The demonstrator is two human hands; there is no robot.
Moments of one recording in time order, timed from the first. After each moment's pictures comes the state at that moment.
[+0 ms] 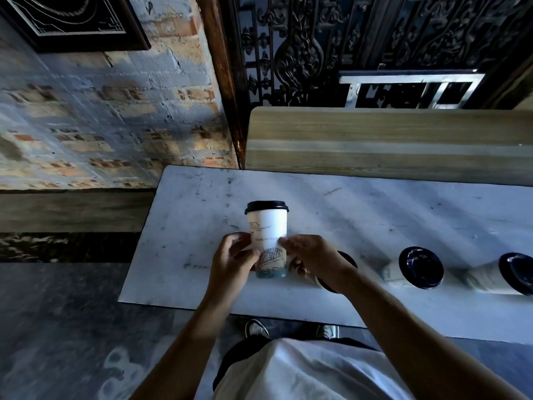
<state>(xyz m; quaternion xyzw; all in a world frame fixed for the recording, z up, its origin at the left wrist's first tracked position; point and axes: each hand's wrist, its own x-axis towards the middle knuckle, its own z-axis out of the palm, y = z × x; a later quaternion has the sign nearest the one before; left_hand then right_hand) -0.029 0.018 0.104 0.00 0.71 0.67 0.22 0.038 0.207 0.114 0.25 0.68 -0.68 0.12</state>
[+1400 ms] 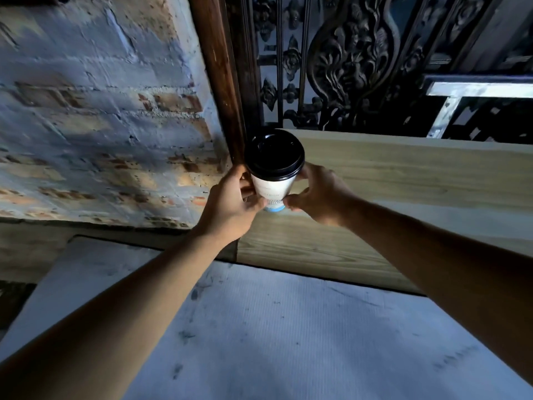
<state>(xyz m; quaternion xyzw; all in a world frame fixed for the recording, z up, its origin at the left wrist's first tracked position) -0.436 0.212 -0.075 0.21 0.83 0.50 0.12 -0.373 0.400 -0.055 0.12 0.91 -0.40 0.03</state>
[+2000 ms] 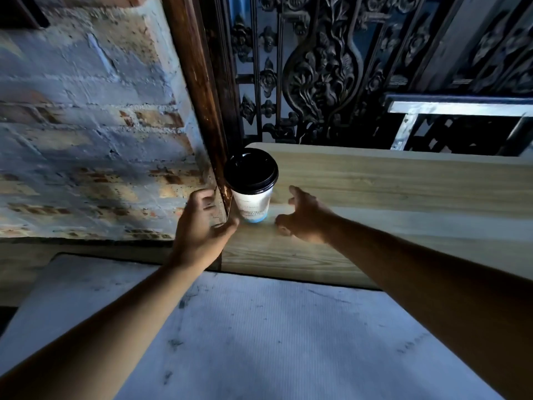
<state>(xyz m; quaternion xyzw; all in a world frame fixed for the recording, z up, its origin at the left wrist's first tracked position) -0.416 0.183 -0.082 0.16 0.86 0.49 0.05 -0.347 0.394 -0.040 0.22 0.89 -0.37 0.13</state>
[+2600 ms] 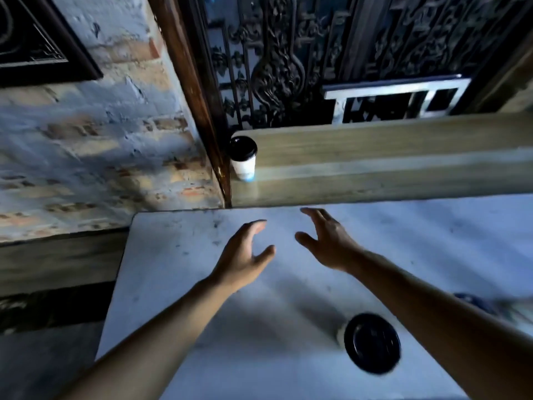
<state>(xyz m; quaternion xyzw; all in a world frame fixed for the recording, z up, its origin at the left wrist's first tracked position) -0.187 0.097 0.059 0.33 0.83 0.38 0.23 -0.074 0.292 0.087 0.25 0.91 -0.33 0.07</state>
